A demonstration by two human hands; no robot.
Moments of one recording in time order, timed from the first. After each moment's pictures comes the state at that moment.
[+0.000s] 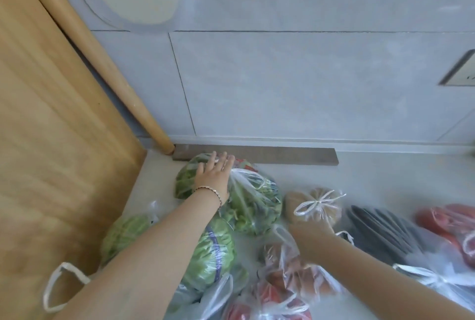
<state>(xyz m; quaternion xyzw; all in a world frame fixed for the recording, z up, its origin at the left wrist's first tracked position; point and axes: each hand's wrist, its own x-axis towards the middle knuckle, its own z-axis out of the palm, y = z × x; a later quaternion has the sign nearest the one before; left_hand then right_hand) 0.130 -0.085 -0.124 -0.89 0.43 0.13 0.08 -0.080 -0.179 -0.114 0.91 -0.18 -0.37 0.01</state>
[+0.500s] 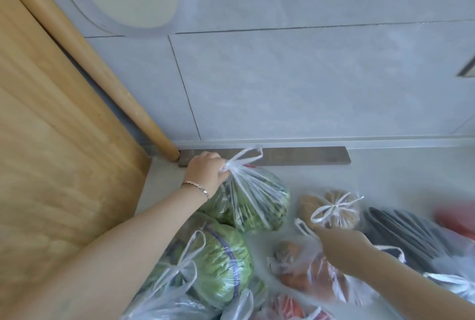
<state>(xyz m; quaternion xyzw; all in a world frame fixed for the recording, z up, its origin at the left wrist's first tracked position) 0.185 -0.076 -0.102 -0.86 0.50 0.04 -0.10 -0.088 -0.187 -0.123 0.92 -0.24 -0.31 -0.05</state>
